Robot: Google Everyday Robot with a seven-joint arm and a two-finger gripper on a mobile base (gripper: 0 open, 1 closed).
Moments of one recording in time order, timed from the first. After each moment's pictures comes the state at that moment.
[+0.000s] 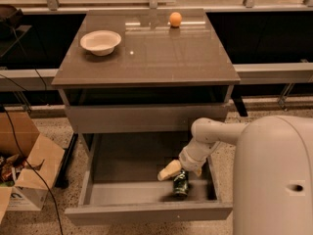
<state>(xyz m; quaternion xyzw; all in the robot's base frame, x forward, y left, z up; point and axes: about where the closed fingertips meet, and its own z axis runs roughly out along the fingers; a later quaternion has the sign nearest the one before) 0.540 -0.107 0.433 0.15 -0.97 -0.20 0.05</state>
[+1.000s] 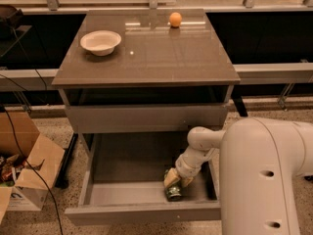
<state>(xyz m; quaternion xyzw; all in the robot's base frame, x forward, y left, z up) 0.535 -0.094 0.377 0.10 -0.97 -0.21 0.09</state>
